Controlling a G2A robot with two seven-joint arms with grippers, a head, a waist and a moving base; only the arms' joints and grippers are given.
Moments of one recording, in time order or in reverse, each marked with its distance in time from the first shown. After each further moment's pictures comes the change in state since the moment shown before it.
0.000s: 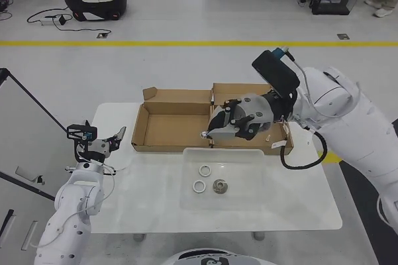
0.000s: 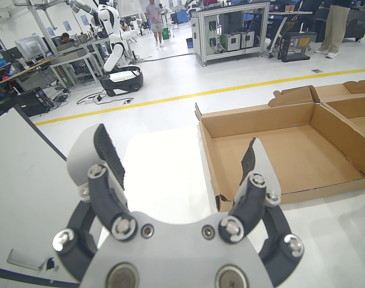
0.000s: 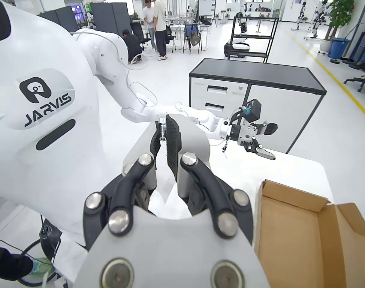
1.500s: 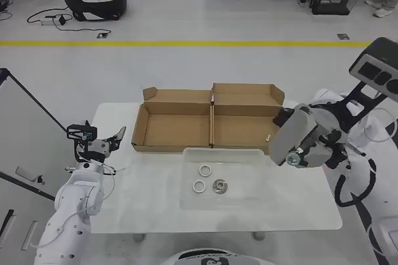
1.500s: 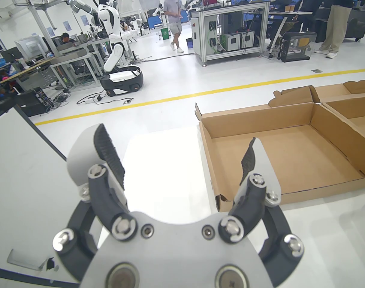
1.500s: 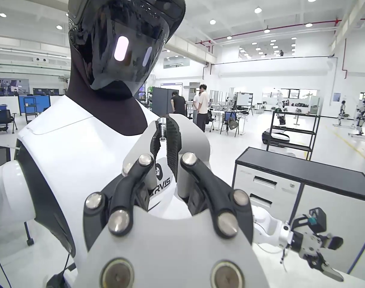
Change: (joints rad) left arm 0.000 0.000 0.000 0.000 0.000 0.000 0.000; right arm -0.308 -0.035 0.327 -0.296 0.388 -0.006 0.006
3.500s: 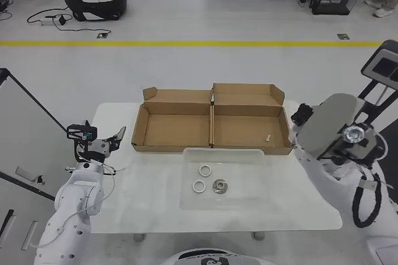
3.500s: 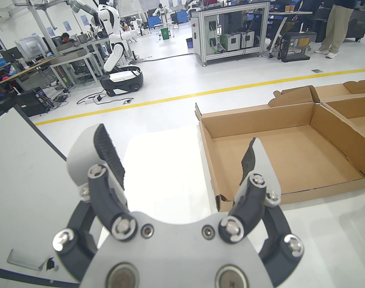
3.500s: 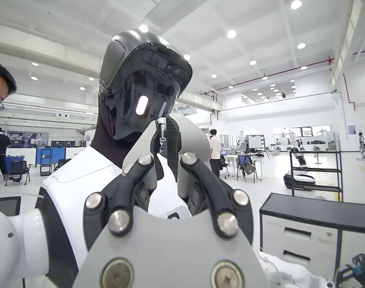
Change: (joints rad) left arm 0.000 0.000 0.000 0.000 0.000 0.000 0.000; right arm -0.162 -0.093 0.053 -0.128 -0.005 0.097 -0.232
